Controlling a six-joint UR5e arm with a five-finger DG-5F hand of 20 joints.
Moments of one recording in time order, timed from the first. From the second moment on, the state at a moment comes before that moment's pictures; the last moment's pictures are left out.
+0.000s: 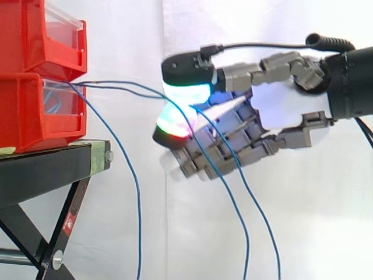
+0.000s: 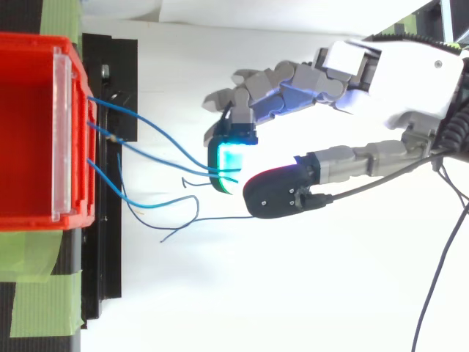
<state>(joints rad) 0.19 -1.86 -1.75 -2.84 -1.13 -0.21</state>
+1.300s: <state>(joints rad) 0.20 -1.85 -1.80 -3.21 -1.02 0.17</state>
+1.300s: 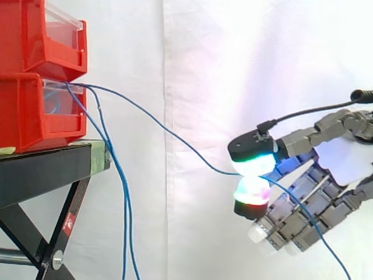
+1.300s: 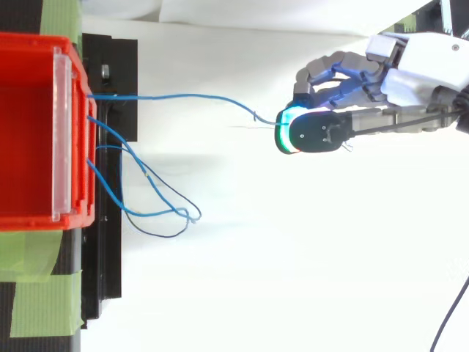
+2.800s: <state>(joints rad) 0.22 -1.82 -1.94 -2.78 -1.00 0.09</state>
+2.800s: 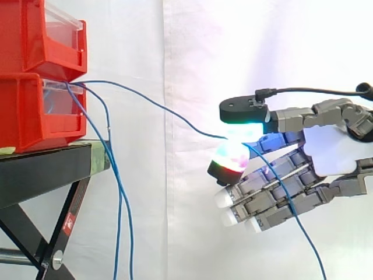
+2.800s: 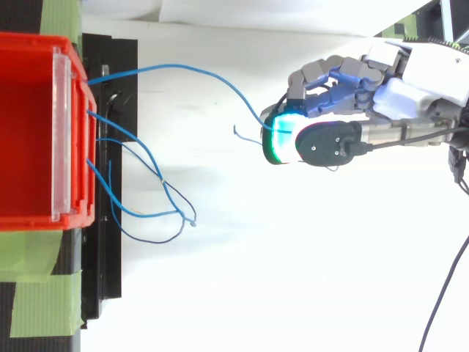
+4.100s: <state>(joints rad) 0.22 -1.82 -1.94 -2.78 -1.00 0.09</state>
